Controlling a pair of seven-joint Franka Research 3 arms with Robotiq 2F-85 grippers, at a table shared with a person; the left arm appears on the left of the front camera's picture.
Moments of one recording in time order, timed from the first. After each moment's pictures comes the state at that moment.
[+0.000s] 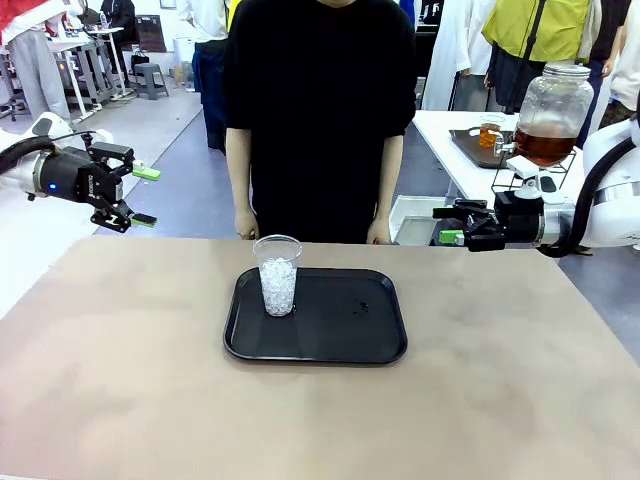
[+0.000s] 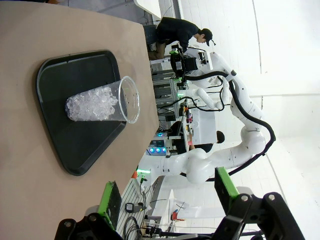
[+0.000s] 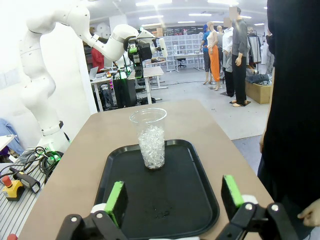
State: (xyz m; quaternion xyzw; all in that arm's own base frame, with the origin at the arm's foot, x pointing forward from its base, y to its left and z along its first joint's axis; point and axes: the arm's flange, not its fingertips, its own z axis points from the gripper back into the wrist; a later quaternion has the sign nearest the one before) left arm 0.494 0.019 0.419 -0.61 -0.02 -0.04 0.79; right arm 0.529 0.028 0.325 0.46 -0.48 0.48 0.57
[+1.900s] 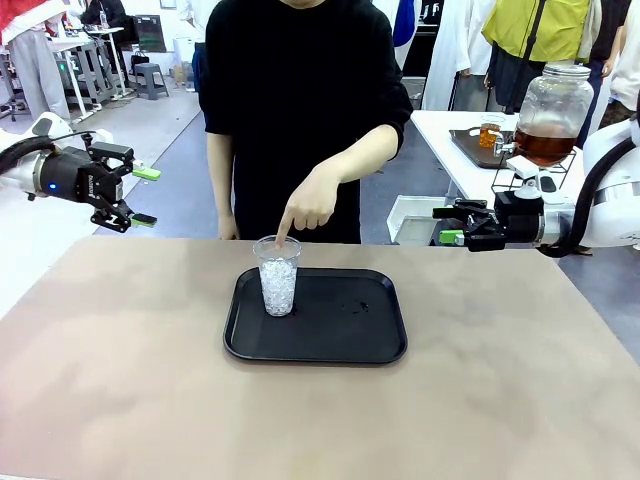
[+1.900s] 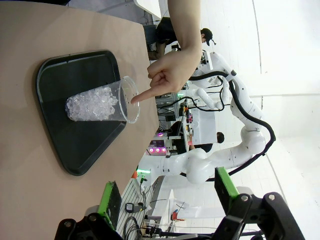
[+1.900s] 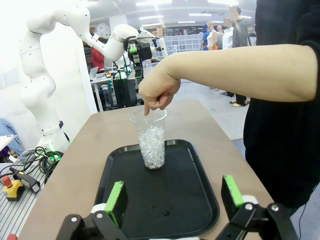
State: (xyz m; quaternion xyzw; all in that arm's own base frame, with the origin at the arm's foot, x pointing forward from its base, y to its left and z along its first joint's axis) left arm 0.494 0.019 0.419 -0.61 -0.02 -0.04 0.79; right arm 0.529 0.028 0.325 0.46 -0.48 0.48 0.57
